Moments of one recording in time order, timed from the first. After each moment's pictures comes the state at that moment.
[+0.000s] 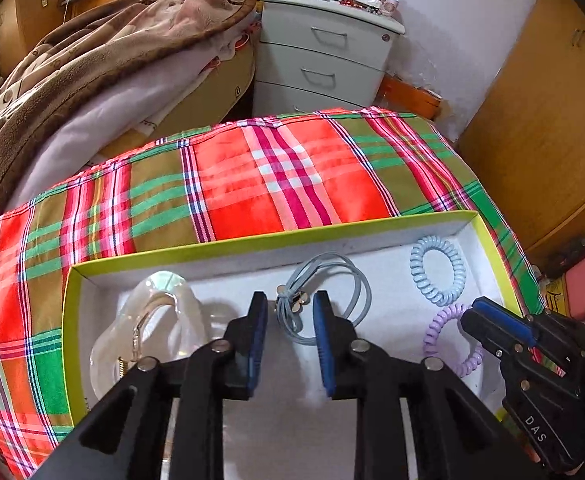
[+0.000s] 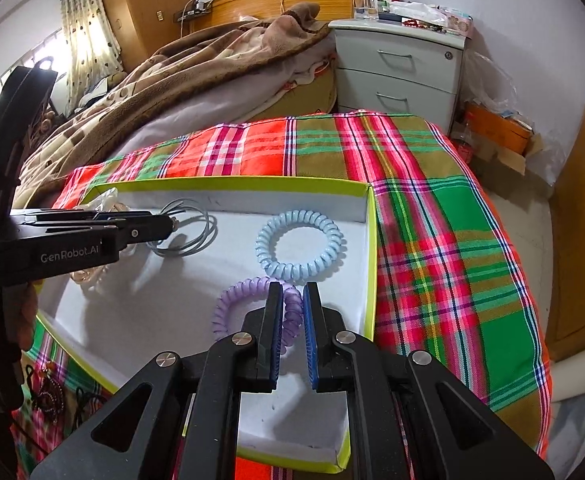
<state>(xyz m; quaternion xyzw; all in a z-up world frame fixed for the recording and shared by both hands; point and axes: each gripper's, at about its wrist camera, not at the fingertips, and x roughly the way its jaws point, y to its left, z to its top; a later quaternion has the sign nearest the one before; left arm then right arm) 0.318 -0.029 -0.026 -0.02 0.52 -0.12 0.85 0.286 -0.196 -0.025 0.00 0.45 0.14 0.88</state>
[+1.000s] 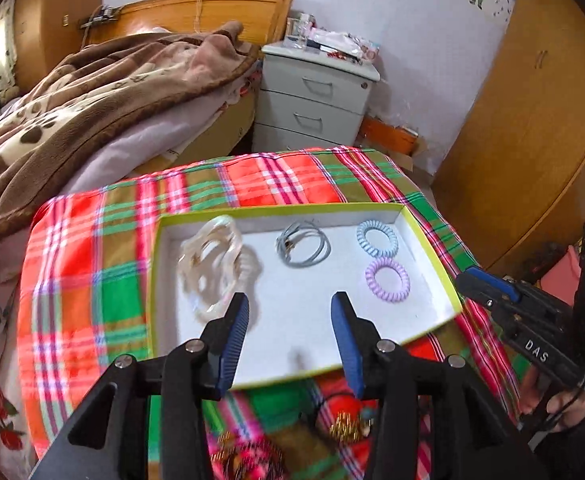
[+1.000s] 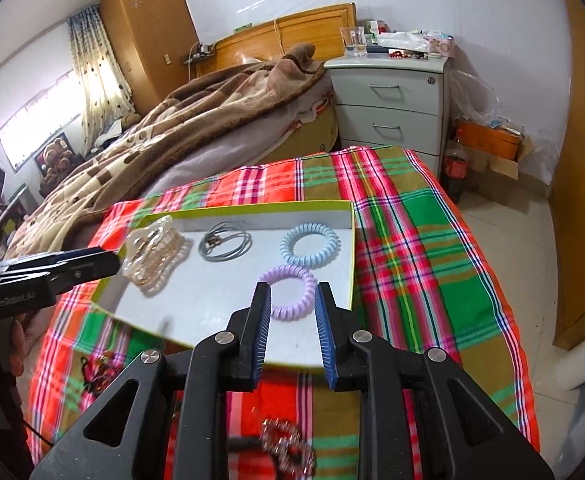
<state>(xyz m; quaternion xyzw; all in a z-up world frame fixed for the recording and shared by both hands) 0.210 0.011 0.040 -0.05 0.44 -0.13 0.89 0.216 -0.219 0.023 0.05 0.39 0.15 0.91</state>
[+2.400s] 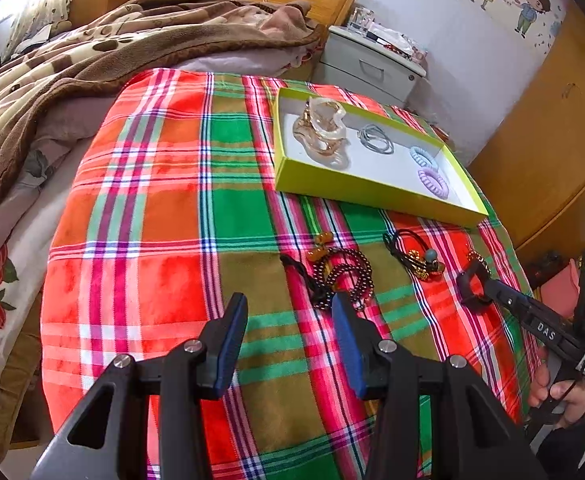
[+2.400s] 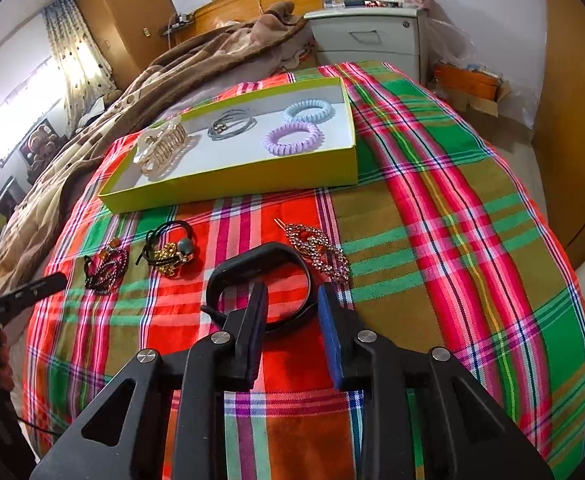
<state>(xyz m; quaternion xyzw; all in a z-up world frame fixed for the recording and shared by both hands) 0.086 0.088 -0.018 -0.12 0.47 -0.07 0.87 0.128 -0.208 -0.026 0.07 0.46 0.11 0.88</state>
